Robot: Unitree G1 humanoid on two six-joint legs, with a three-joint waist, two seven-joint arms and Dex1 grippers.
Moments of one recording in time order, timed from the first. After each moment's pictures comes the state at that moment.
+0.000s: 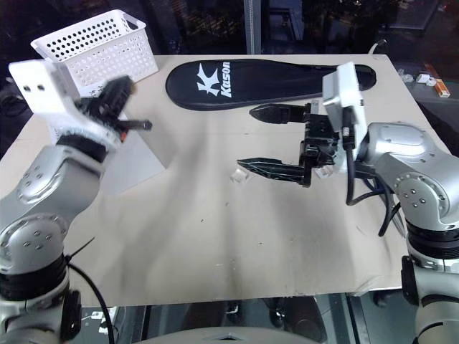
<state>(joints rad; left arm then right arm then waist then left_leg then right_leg) -0.50 0.68 0.20 -0.66 -0.87 0.77 0.57 -0.69 -0.69 -0.06 -0.47 0.88 0.74 0.93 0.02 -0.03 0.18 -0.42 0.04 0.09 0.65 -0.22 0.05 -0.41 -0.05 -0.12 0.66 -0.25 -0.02</state>
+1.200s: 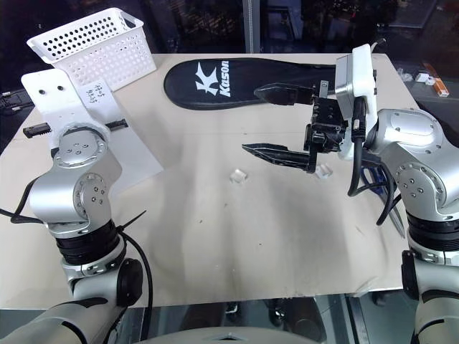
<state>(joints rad) -0.65 0.32 0.28 -0.49 -0.11 1.14 0.54 -0.71 -0.67 -0.05 -0.43 0.80 0.63 0.94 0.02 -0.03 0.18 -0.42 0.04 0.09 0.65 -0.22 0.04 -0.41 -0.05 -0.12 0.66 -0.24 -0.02</state>
